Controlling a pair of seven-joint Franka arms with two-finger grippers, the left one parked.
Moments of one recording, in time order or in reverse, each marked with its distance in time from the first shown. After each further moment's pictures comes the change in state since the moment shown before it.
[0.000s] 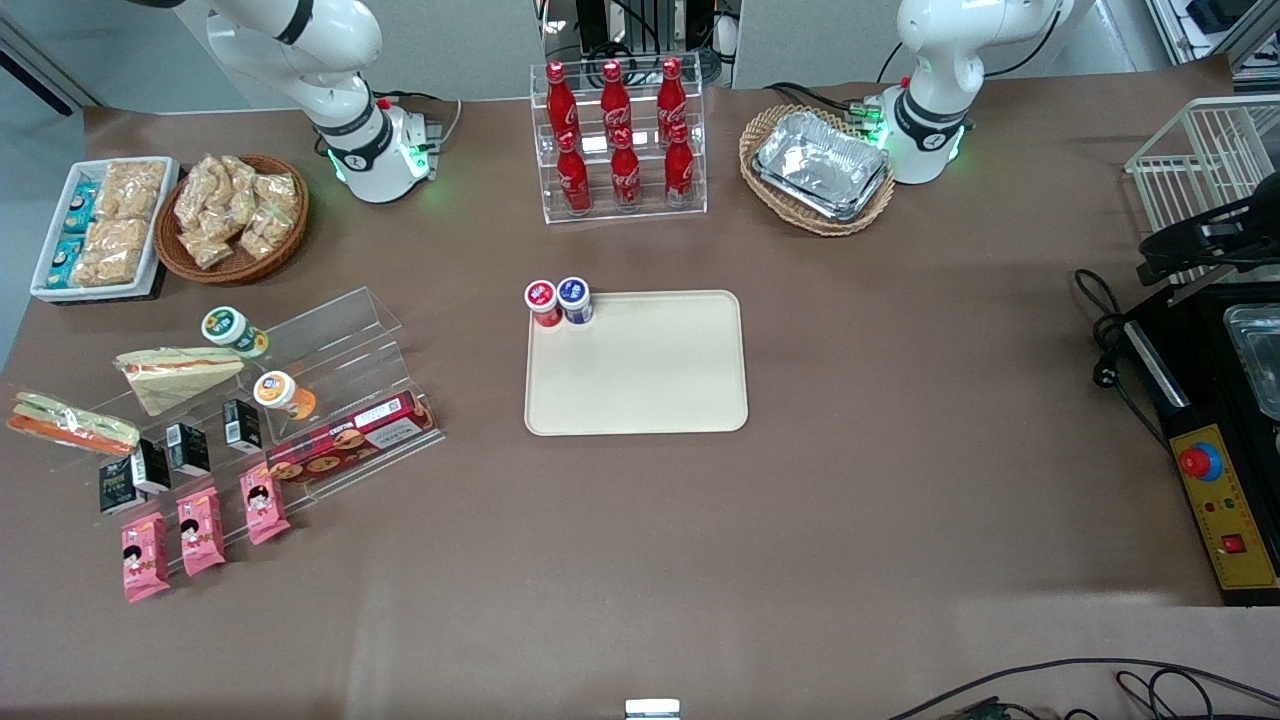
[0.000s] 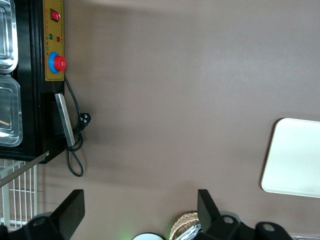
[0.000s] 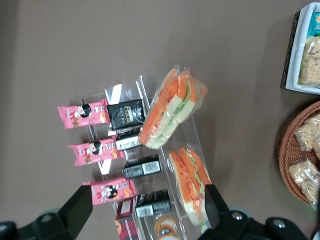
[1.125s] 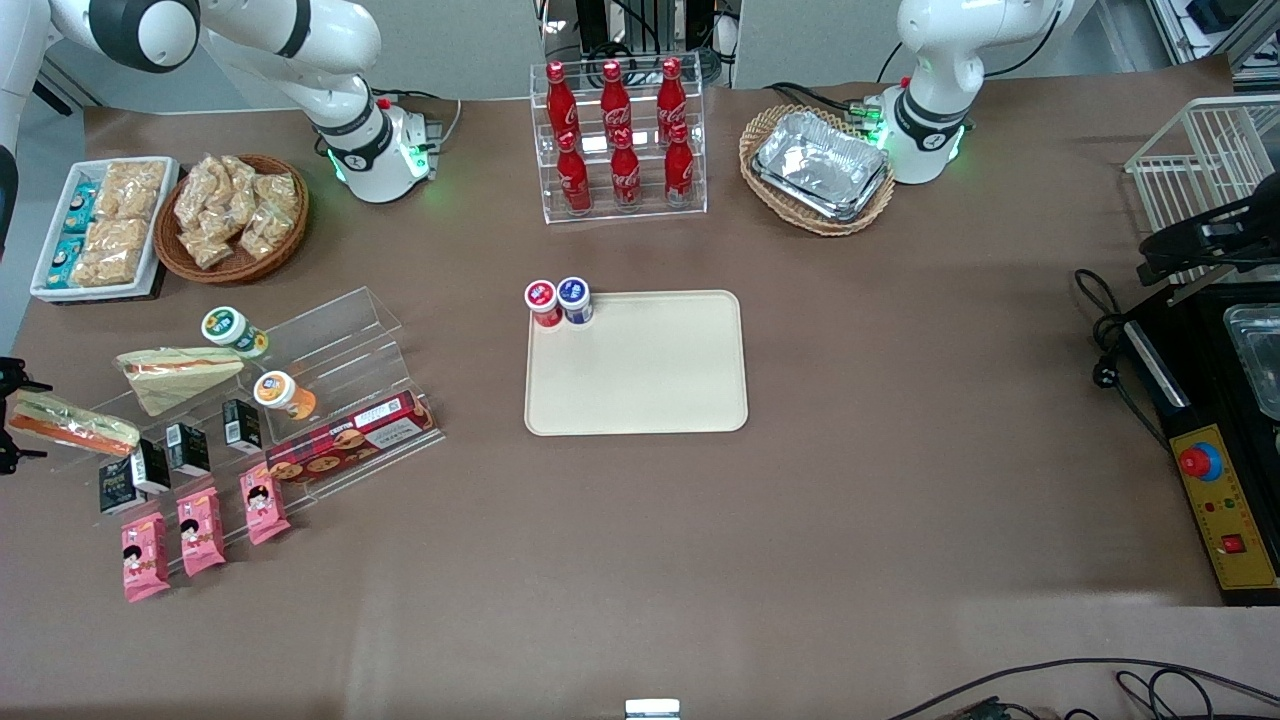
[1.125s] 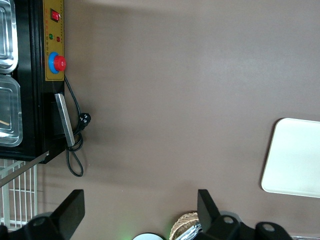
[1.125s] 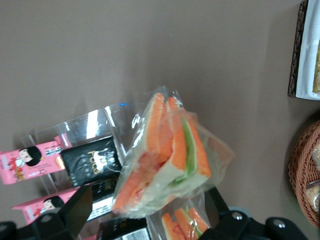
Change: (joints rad) arm -0.075 0.177 0.000 -0.061 0.025 0.135 -0.009
